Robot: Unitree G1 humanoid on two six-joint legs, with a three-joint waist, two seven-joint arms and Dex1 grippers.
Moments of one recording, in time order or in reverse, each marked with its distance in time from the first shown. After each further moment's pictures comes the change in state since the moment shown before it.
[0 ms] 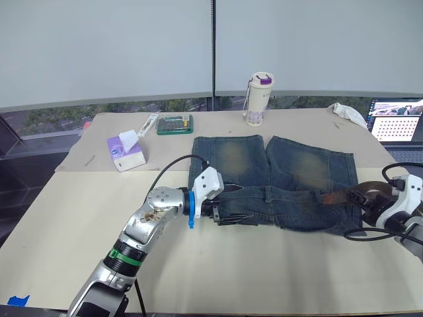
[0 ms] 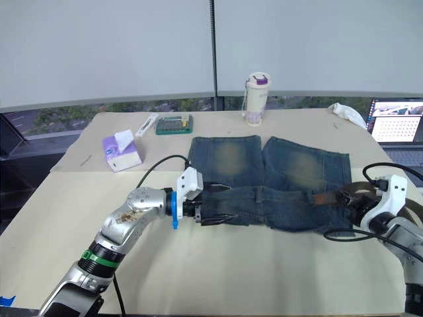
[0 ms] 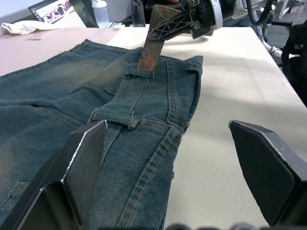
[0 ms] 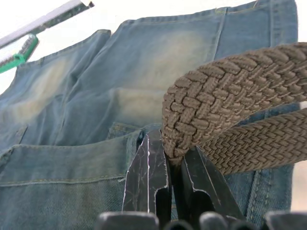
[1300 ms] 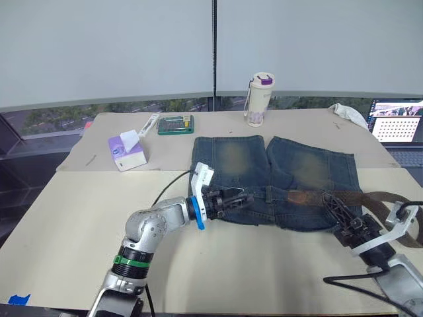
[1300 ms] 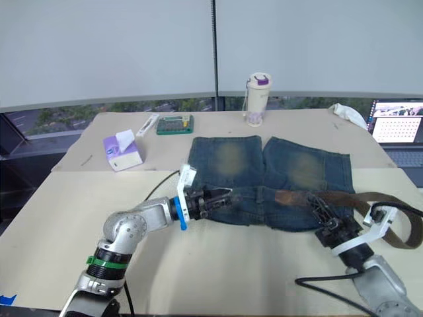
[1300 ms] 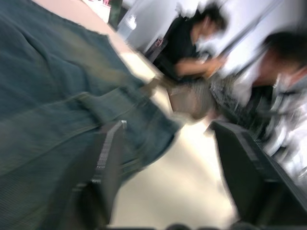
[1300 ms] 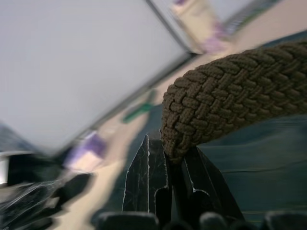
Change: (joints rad) left arm 0.026 -0.100 0.123 -0.019 -0.348 0.380 0.277; right arm 0.383 0.252 -0.045 -0.510 0.426 -0.205 -0.183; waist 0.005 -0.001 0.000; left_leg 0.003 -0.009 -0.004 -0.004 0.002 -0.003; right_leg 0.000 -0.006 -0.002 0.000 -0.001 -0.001
